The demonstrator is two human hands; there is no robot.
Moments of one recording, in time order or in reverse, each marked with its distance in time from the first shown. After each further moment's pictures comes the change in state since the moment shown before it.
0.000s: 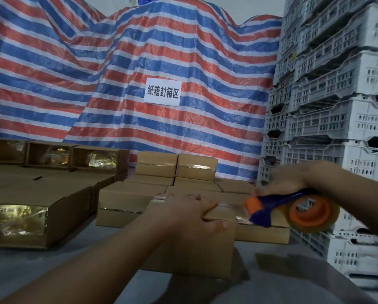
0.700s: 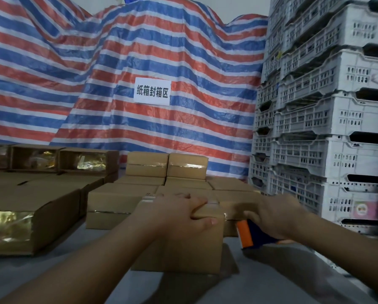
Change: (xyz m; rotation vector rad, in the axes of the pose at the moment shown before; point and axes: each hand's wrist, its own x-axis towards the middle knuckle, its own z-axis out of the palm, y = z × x) left_hand -0.003 -0.001 0.005 0.023 0.033 -0.024; right_hand -0.005 0.001 0.106 -0.445 0.381 0.012
